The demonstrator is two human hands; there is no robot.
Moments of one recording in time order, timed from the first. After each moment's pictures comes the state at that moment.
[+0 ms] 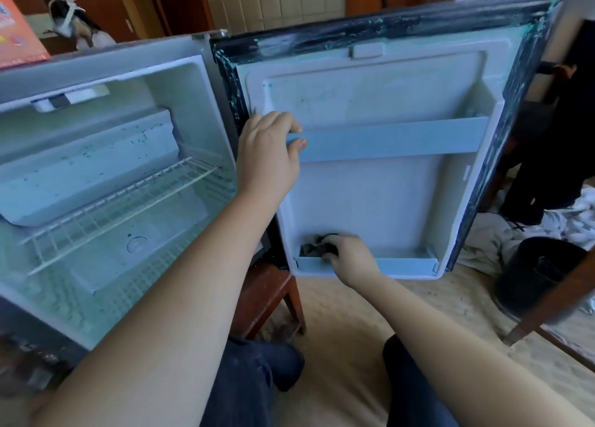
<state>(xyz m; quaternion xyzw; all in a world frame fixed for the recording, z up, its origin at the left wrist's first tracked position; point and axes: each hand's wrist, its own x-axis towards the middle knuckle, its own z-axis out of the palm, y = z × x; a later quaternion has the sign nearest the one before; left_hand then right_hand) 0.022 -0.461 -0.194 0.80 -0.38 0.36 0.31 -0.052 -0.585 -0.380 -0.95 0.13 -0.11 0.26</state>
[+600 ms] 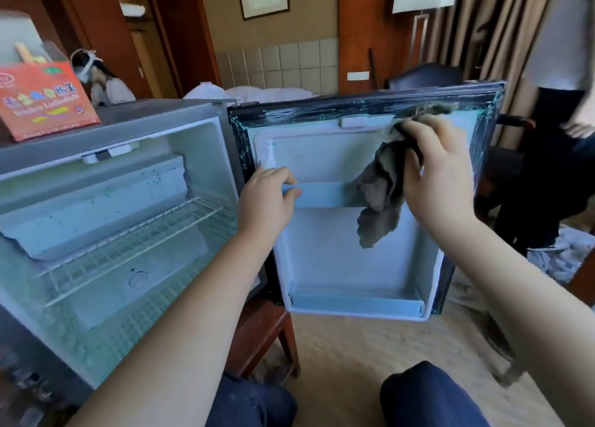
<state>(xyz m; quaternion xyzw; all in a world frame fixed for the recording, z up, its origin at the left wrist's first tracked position) 0.010 -0.450 -0.179 0.83 -0.34 0.29 0.33 -0.128 -0.643 -0.162 -0.81 0.09 -0.58 0.08</state>
